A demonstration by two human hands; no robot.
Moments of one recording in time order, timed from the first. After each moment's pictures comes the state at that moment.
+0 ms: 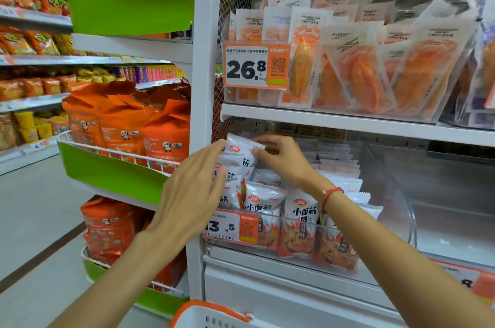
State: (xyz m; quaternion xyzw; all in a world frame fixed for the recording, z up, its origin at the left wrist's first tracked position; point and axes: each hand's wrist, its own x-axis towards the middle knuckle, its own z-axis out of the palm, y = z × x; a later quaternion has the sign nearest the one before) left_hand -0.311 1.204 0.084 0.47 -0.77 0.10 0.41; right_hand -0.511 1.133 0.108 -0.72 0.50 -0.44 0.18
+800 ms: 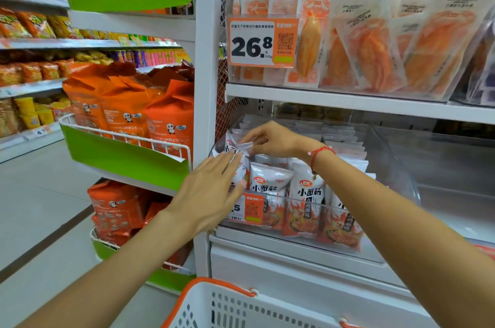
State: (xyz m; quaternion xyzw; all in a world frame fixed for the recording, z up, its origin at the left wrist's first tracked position) left_hand -0.313 1.190 0.059 0.46 -0.85 0.15 0.20; right_hand -0.498 1.116 0.124 -0.81 0.50 -0.22 0.20
